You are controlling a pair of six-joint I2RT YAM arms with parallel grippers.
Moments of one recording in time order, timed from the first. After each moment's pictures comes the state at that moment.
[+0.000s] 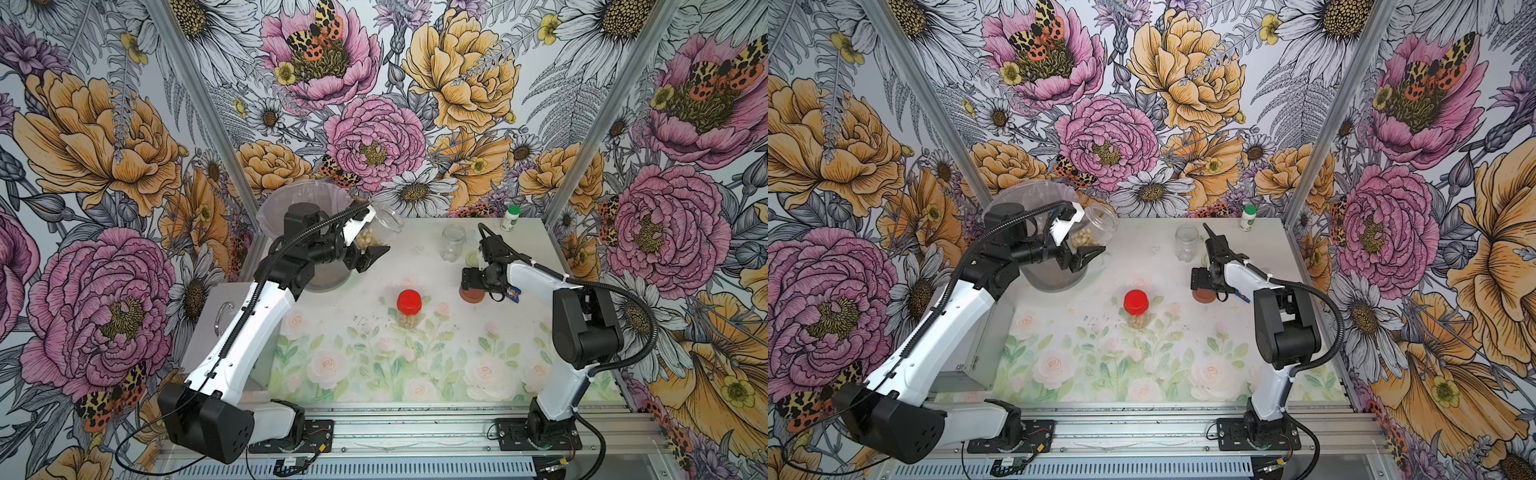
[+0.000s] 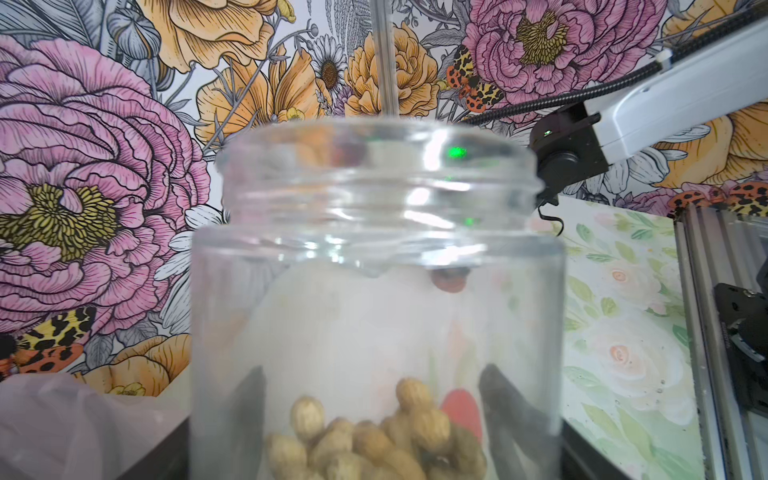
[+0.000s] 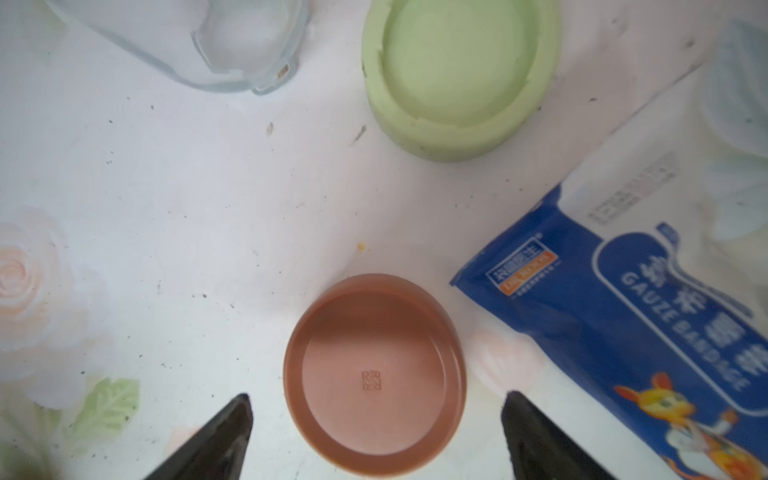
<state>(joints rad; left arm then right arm) -0.30 1.31 1.40 -0.48 0.60 0.38 0.19 1.80 1.22 -0.56 -0.03 0.26</state>
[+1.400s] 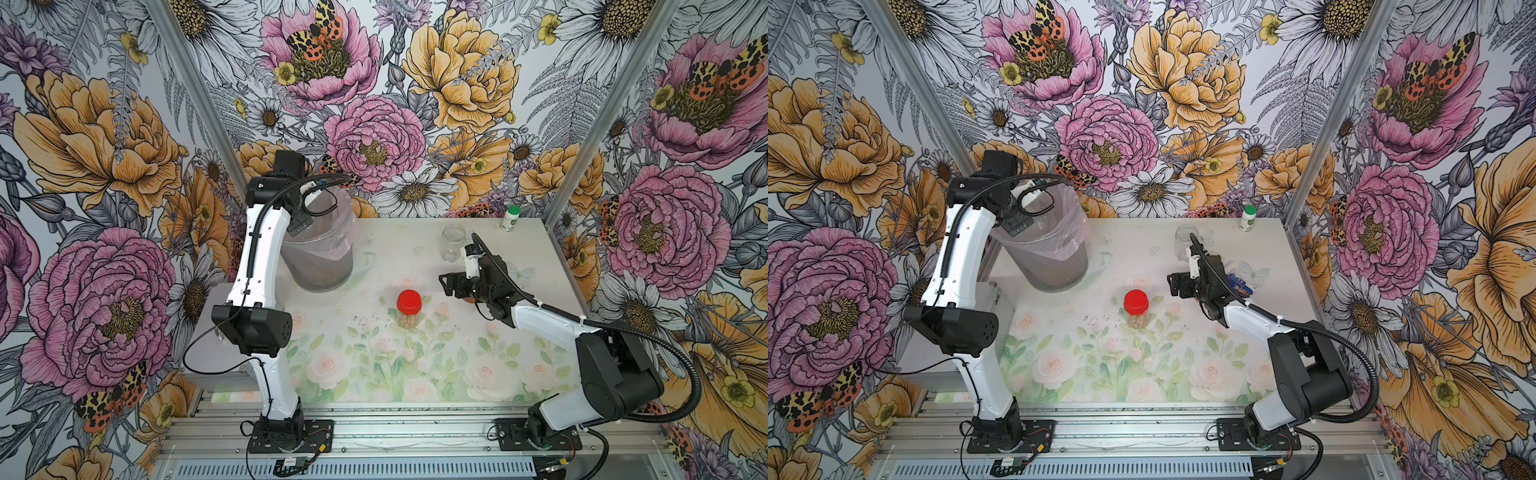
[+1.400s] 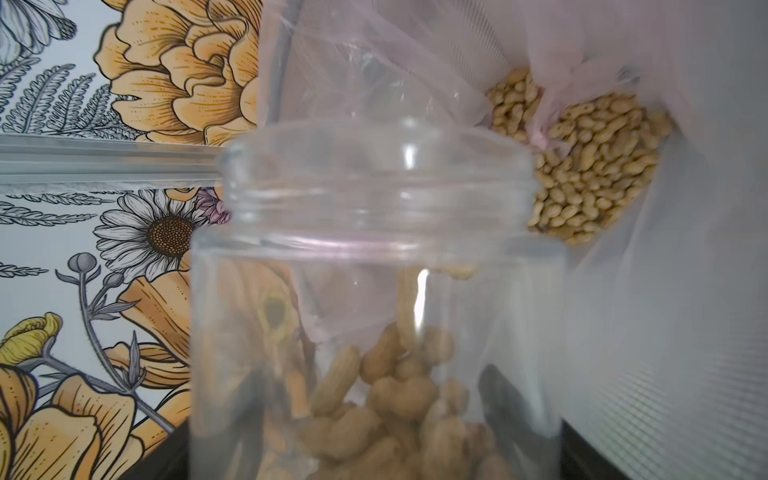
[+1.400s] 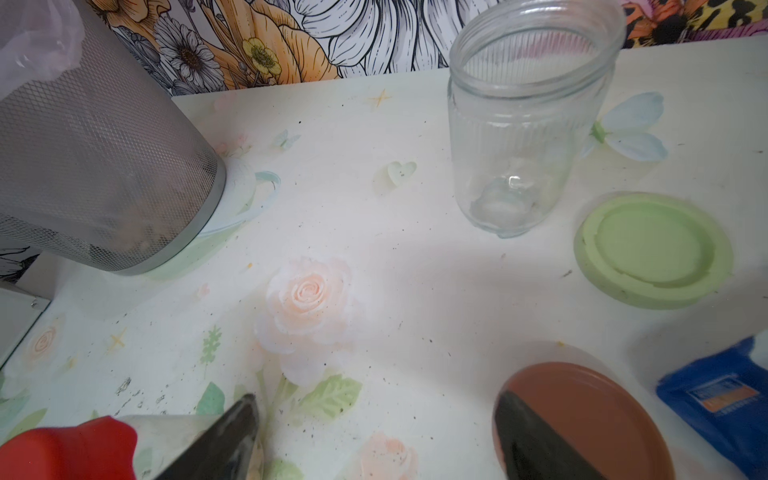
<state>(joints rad) -0.11 1.96 2.37 -1.38 -0.49 0.83 0.35 1.51 0.79 0.13 -0.17 0.26</state>
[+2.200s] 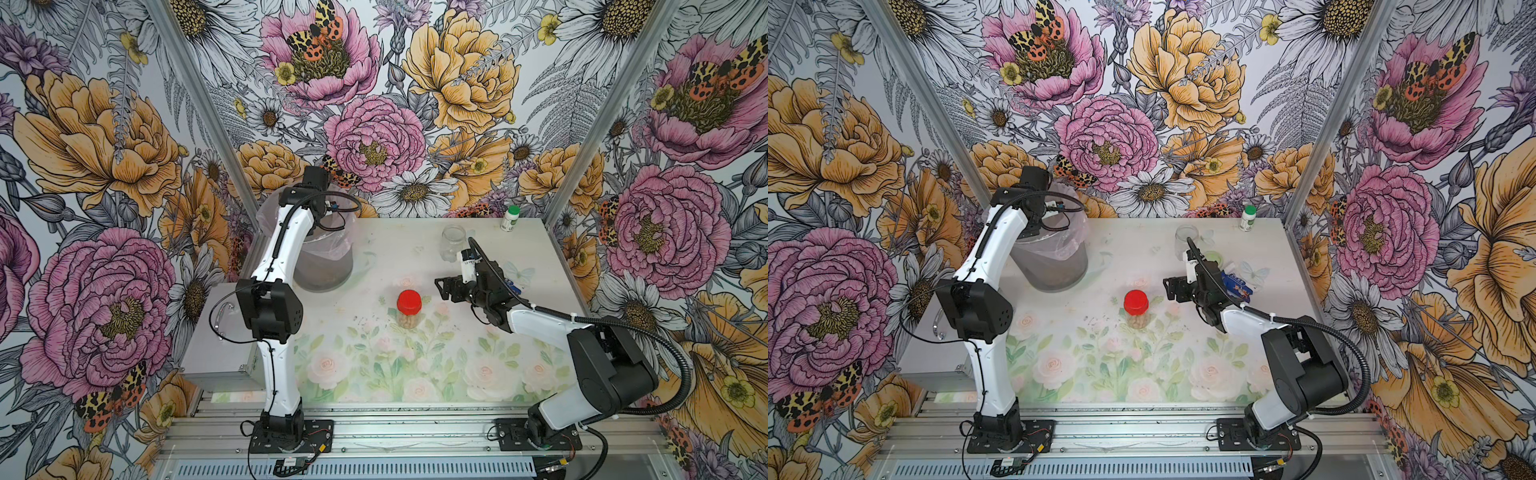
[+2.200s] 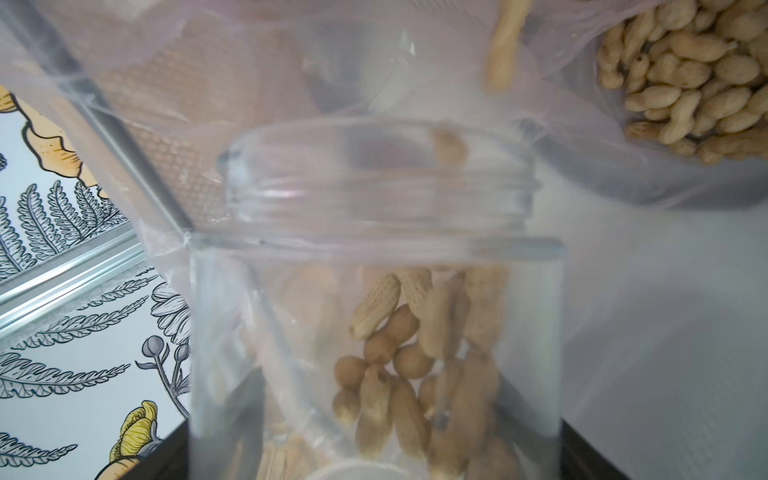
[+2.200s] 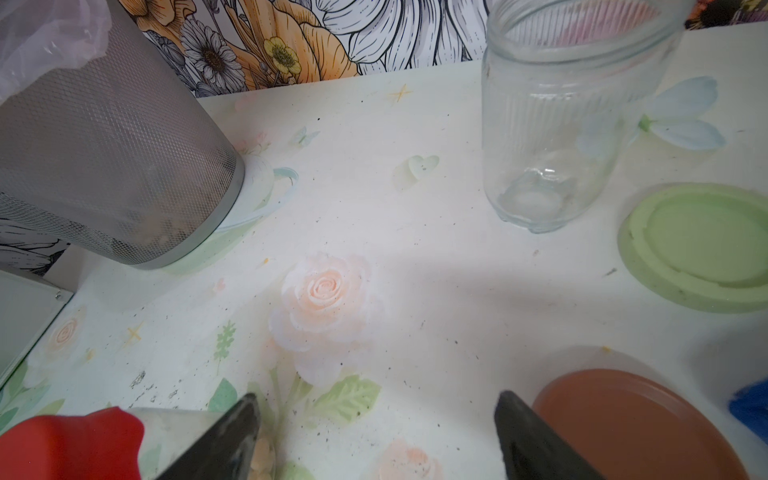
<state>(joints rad) -0.14 2.09 2.25 -1.14 -0.74 1.16 0.37 1.55 0.74 0.25 -0.19 0.28</state>
